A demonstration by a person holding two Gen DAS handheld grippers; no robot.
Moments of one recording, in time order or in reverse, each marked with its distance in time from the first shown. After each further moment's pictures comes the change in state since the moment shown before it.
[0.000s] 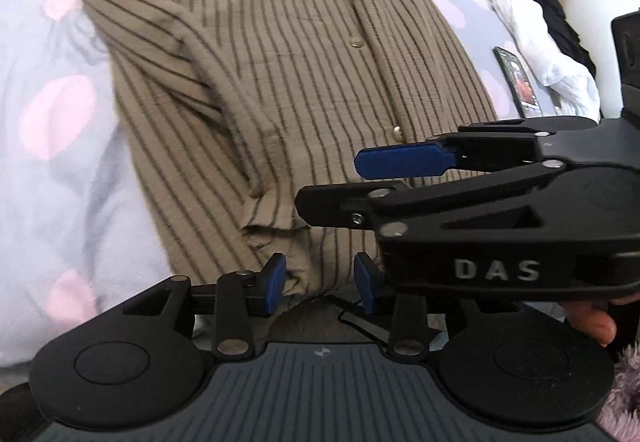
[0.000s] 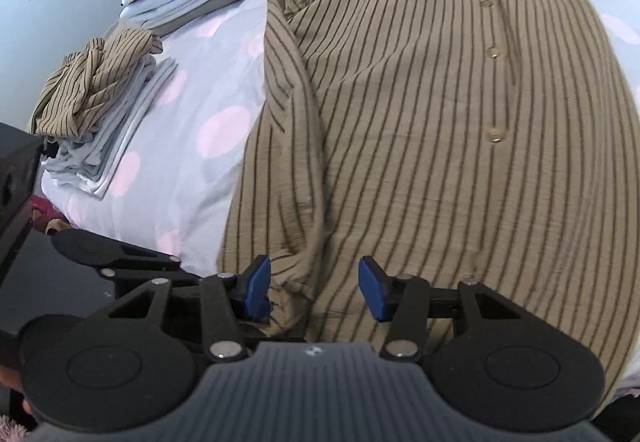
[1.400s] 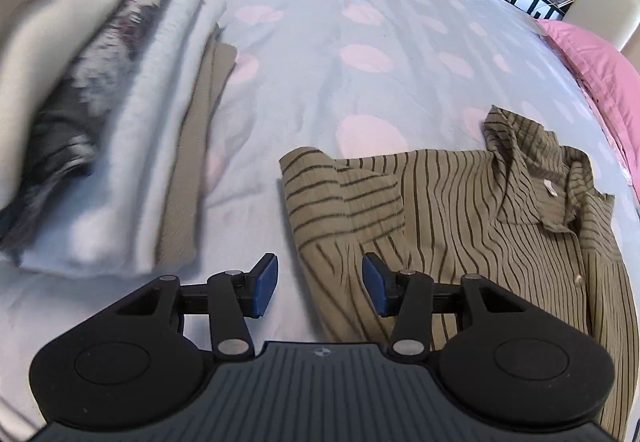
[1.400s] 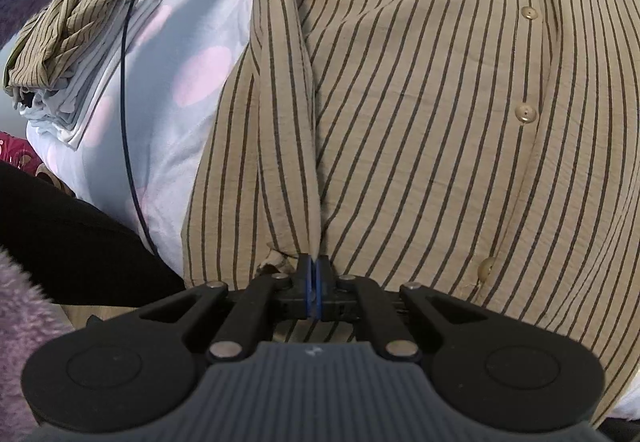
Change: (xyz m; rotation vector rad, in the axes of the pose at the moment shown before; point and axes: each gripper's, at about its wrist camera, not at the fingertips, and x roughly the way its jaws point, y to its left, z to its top) left arm -0.007 0.295 0.320 -0.339 -0.346 0.251; right arm 0.040 -0.011 0.013 -0.058 0.208 -0.024
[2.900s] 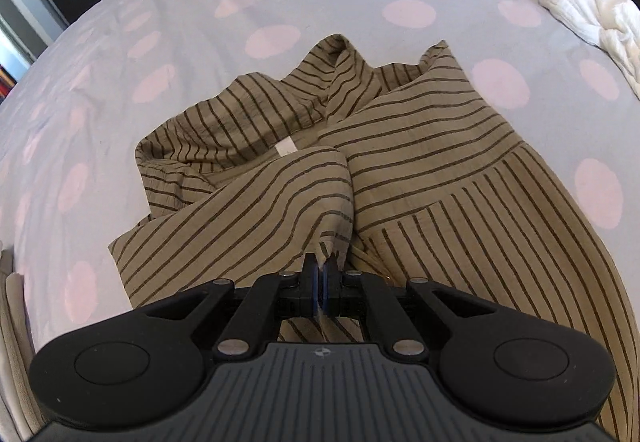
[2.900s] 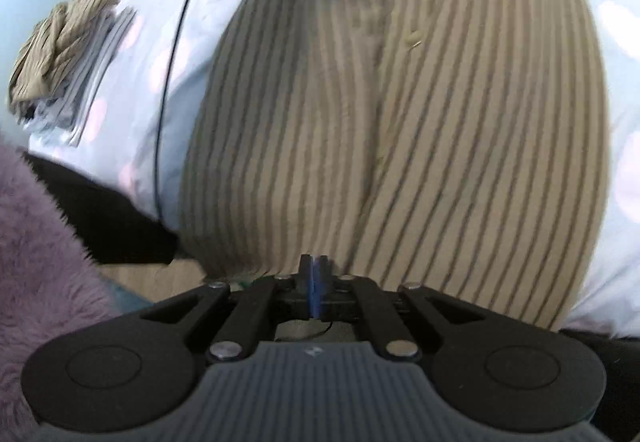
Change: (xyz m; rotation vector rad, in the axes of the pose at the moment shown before) left arm 0.069 -0.313 -0.027 0.704 0.094 0.065; right arm -0.047 -0.042 -0.048 0.138 -0.004 -0.003
